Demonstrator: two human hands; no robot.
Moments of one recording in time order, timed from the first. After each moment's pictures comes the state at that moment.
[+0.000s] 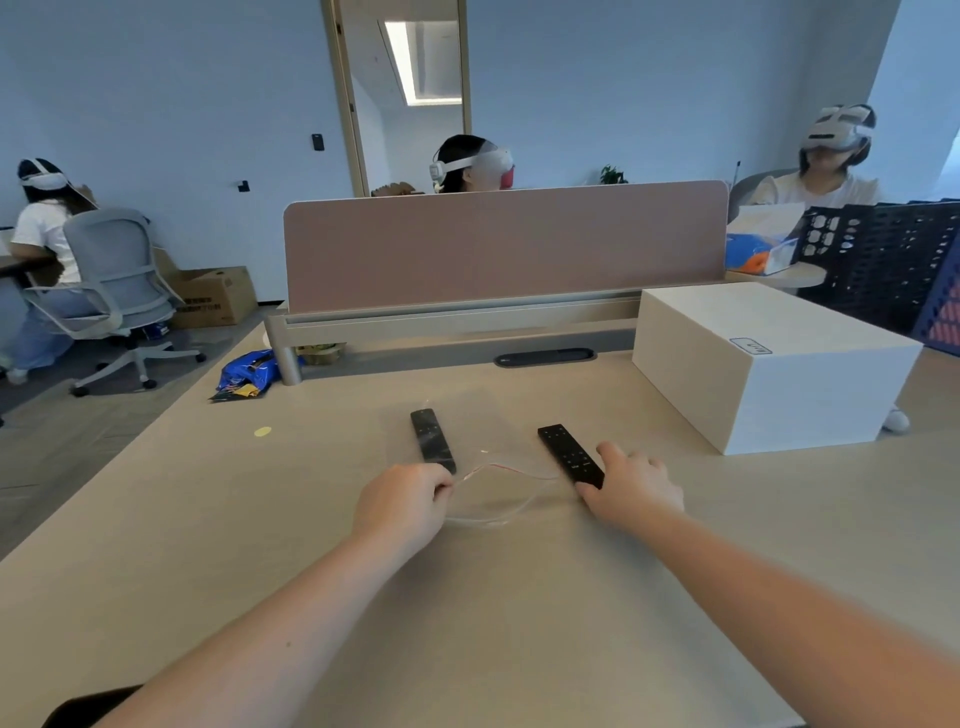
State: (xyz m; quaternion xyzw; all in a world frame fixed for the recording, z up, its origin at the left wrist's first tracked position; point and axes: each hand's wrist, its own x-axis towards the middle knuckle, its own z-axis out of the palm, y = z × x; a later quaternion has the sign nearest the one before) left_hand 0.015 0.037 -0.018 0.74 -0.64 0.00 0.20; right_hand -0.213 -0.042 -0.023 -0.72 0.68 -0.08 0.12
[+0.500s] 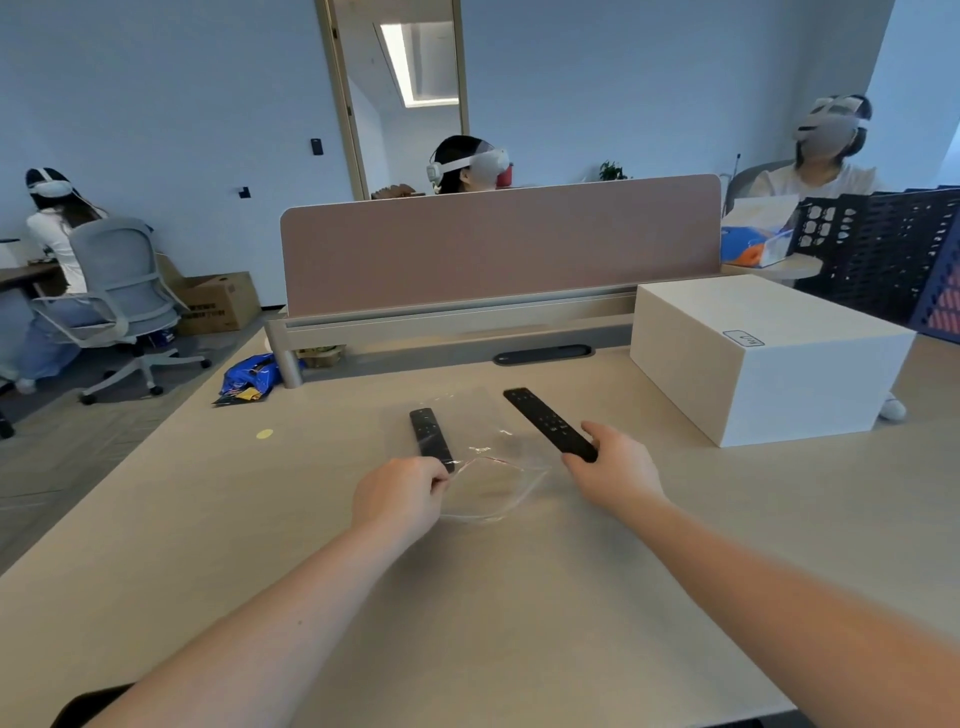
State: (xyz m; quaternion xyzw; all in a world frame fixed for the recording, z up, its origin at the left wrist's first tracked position) left_hand 0.013 0.033 -0.013 0.77 -0.62 0.02 0.17; right_hand -0.205 -0.027 -0.003 -0.71 0.61 -0.28 0.22
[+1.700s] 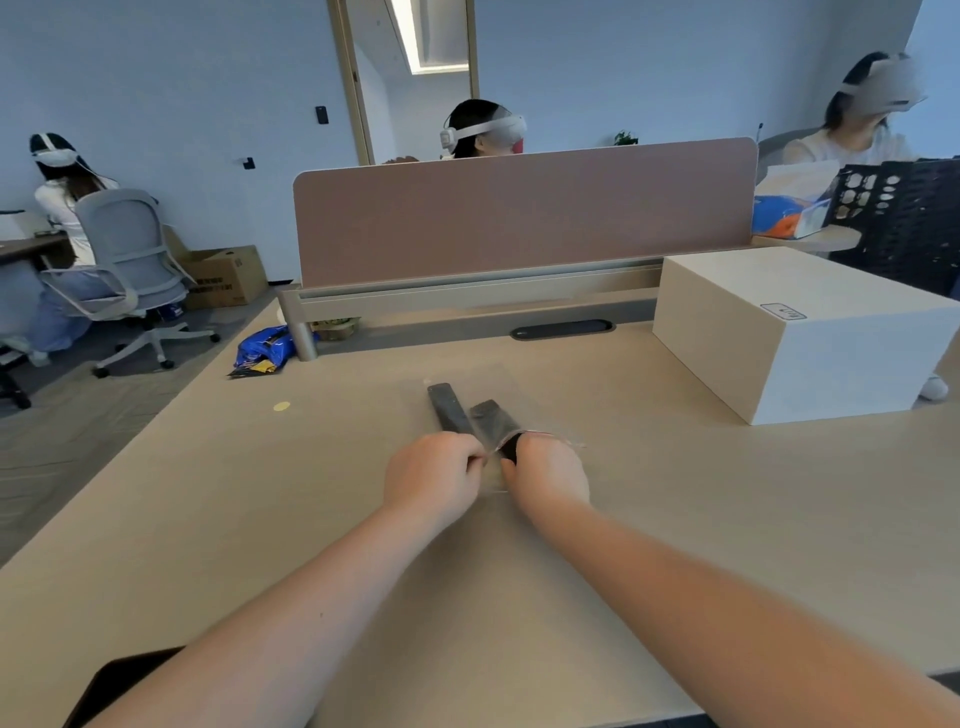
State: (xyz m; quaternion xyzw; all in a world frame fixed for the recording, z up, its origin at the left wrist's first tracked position) left_hand 0.002 0.043 -0.009 0.74 -0.65 0.04 0.19; right_hand -0.110 -0.013 -0.036 -0.78 0.58 -0.18 0.14
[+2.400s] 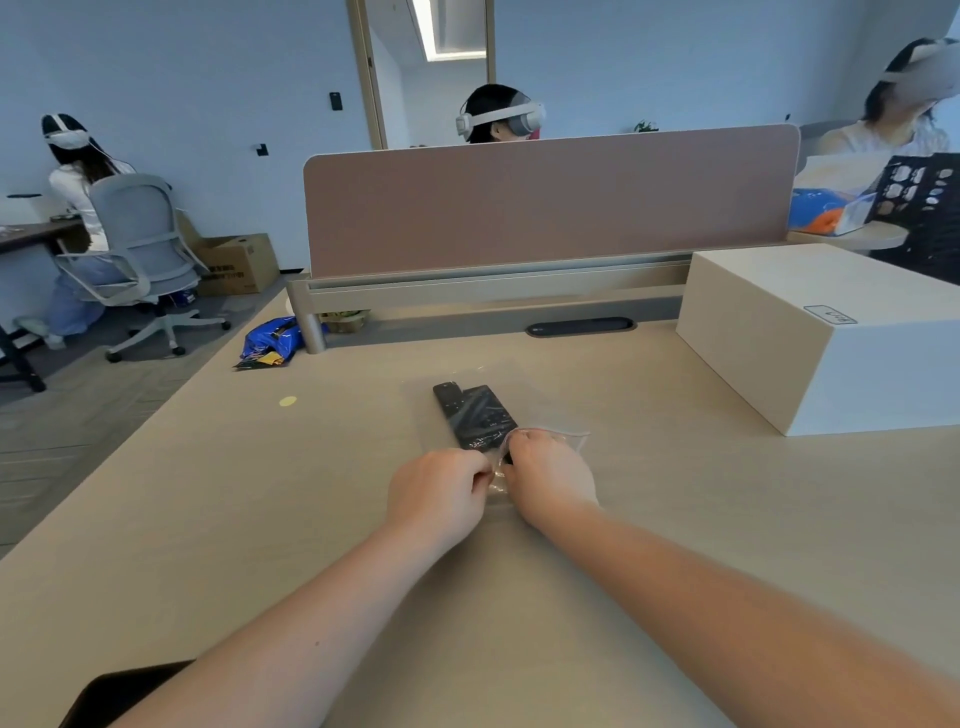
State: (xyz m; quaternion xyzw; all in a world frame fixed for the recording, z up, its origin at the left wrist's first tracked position) left_hand 0.013 0.038 -0.024 0.74 -0.65 0.02 0.17; right_hand -0.097 -0.033 -0.050 -0.85 0.50 -0.16 0.06
